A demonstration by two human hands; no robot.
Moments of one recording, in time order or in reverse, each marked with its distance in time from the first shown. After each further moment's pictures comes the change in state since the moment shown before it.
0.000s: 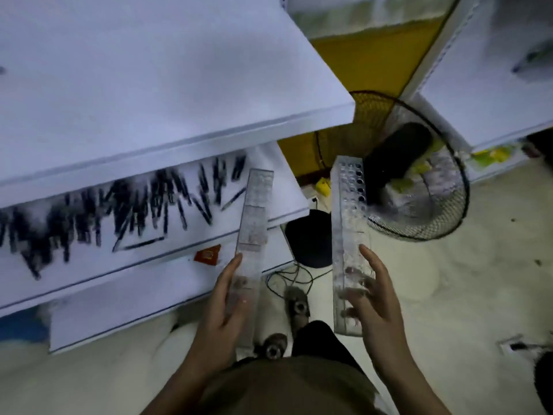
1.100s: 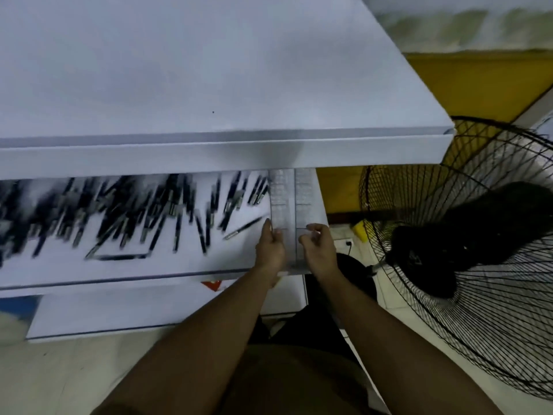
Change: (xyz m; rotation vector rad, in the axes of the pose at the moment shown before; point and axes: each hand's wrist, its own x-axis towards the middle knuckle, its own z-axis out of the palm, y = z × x) left_hand 0.353 -0.122 0.091 -0.125 0.440 -0.340; right_hand 0.365 0.136 0.140 -0.269 -0.195 0.025
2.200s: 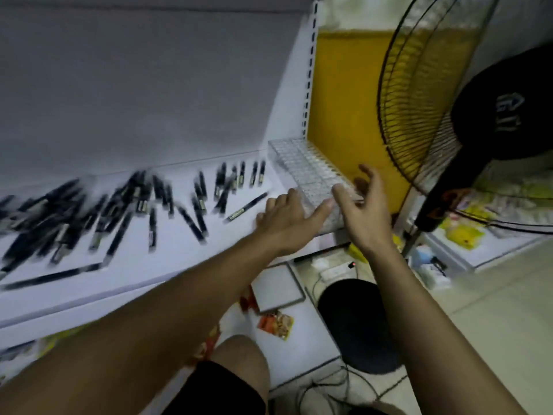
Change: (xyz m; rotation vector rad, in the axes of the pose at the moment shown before) left_hand 0.035 -0.058 -0.050 0.908 -0.338 0.710; right_hand 0.006 0.085 0.050 0.040 0.559 -0.605
